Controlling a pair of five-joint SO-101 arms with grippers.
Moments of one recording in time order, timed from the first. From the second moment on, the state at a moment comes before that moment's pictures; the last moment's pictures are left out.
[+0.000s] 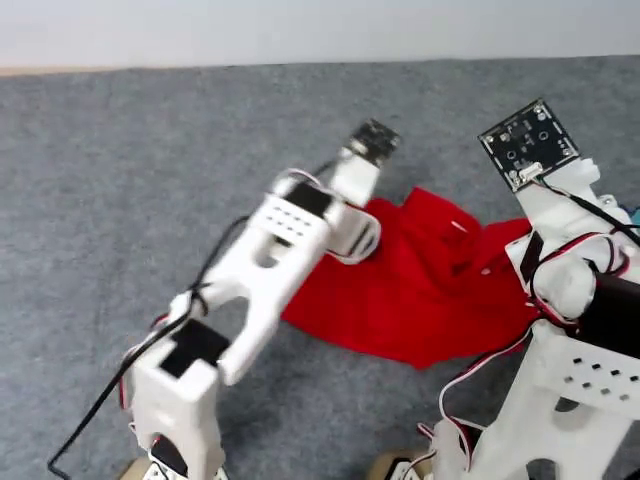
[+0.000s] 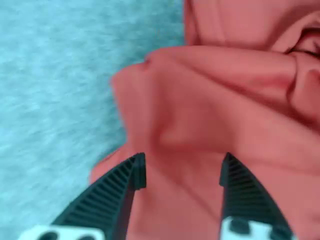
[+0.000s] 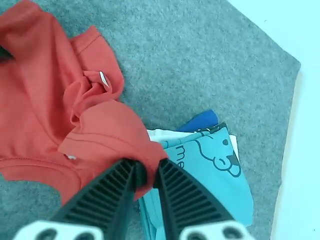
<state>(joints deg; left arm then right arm) 28.0 23.7 -3.0 60.2 1.5 15.4 -37.6 -0.9 92.6 46.1</state>
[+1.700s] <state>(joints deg) 22.1 -16.4 21.0 98.8 -14.0 9.5 -32.8 0.5 84.7 42.5</state>
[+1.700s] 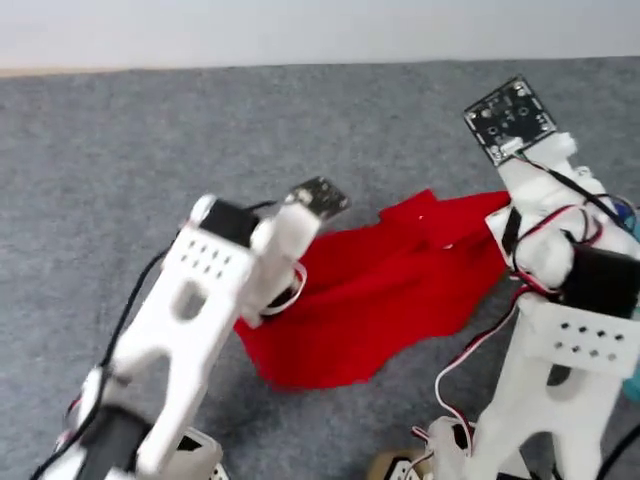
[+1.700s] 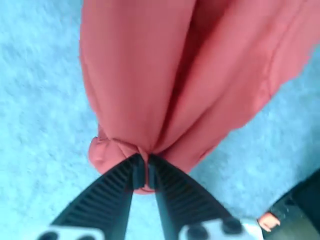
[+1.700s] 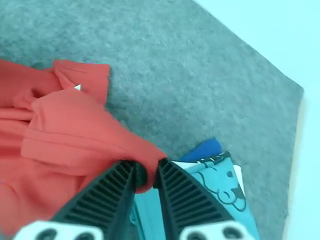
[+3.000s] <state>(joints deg) 20.6 -7.5 7.7 72.7 -2.2 19.1 -32.5 0.5 90.1 45.3</state>
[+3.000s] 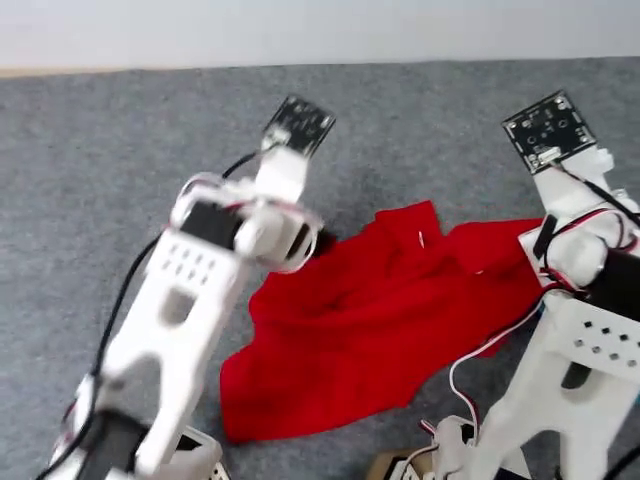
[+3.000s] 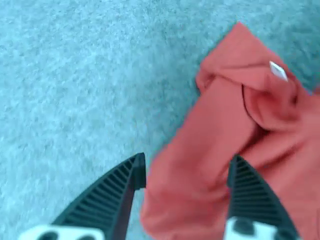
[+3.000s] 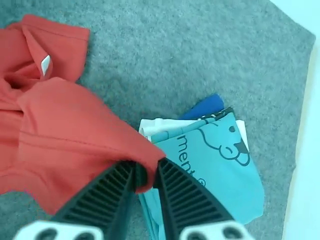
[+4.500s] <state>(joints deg) 31.2 68.3 -69.1 83.7 -7.8 17.3 -32.5 2.6 90.5 44.1</state>
